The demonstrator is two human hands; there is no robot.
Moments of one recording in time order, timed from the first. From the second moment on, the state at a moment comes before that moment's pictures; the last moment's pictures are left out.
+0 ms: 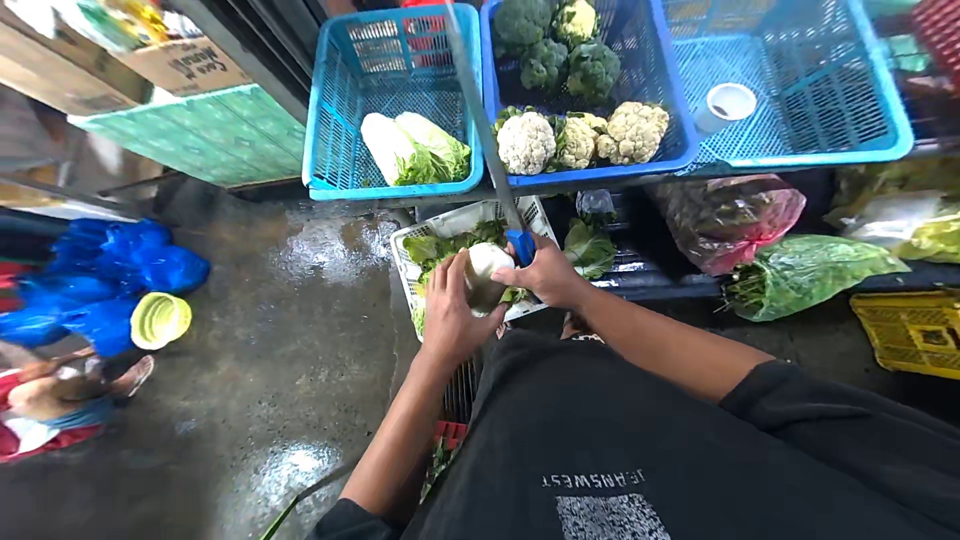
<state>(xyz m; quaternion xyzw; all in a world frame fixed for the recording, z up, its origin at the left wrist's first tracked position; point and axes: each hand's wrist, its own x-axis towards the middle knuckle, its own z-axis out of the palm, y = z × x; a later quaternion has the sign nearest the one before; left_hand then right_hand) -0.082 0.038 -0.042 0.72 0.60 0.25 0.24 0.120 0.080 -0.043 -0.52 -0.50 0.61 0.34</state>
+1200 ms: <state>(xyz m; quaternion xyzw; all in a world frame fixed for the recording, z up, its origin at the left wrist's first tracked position) -0.083 0.067 -0.057 0.62 0.73 -0.08 0.27 0.172 0.055 -0.082 -0.61 -0.69 0.40 -0.02</state>
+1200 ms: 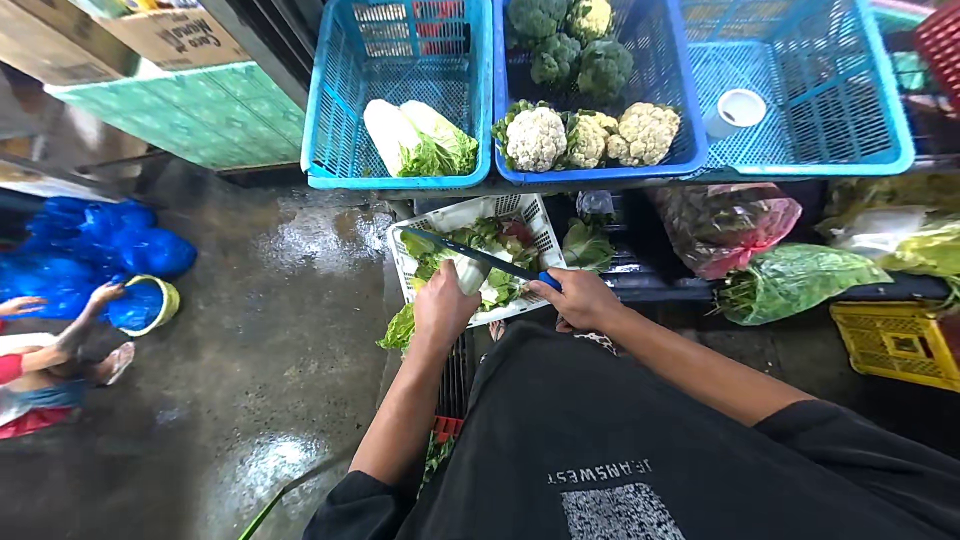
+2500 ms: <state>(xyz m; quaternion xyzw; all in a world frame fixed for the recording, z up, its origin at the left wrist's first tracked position) -0.107 0.045 -0.114 0.68 0.71 0.07 0.13 0.173 0.052 -0.109 -0.60 -0.65 0.46 -0.06</state>
